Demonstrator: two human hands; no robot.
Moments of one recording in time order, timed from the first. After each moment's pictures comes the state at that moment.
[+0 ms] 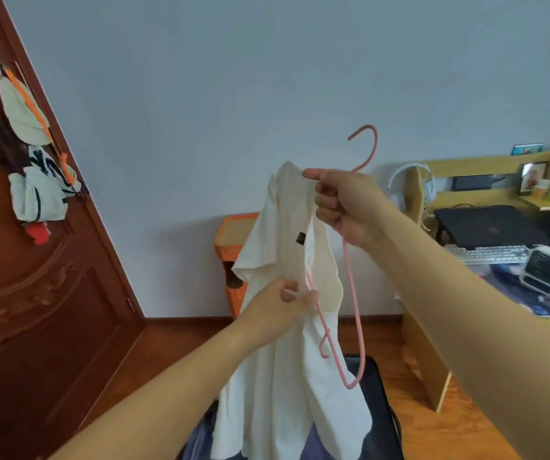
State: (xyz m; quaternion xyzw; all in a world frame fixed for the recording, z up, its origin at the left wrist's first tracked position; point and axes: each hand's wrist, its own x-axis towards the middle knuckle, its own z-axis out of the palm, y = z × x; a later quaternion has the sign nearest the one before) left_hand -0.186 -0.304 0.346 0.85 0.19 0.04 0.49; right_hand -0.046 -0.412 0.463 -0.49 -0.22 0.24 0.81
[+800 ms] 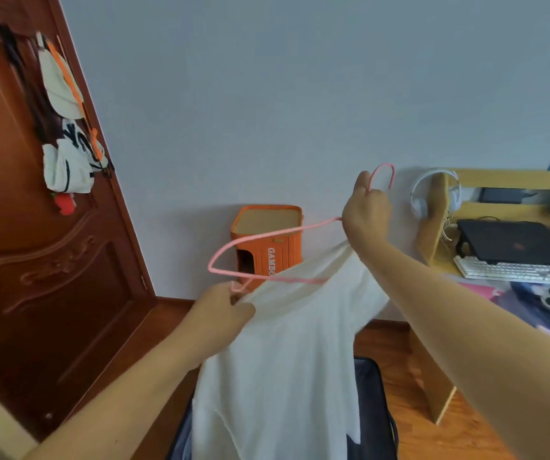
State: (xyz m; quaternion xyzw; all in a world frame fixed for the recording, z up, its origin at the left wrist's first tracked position) left_hand -0.273 -0.258 0.350 0.83 0.26 0.16 0.46; right_hand -0.037 -0.374 0.427 -0.78 -0.11 -0.10 0.61
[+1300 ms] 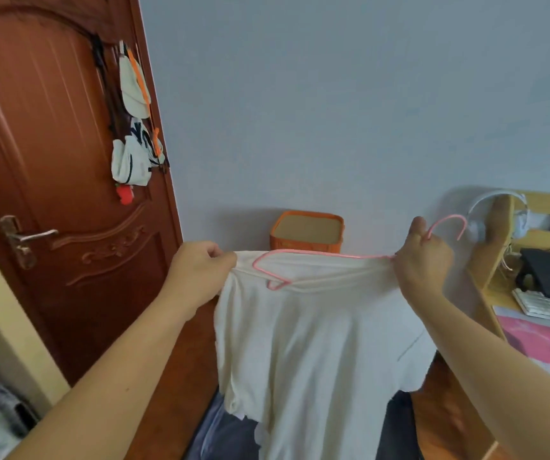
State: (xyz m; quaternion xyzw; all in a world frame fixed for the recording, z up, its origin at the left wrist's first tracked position) left_hand -0.304 -0.199 0.399 0.78 0.39 0.34 0.36; right_hand -0.033 -0.377 0.379 -0.81 -0.15 -0.16 0.55
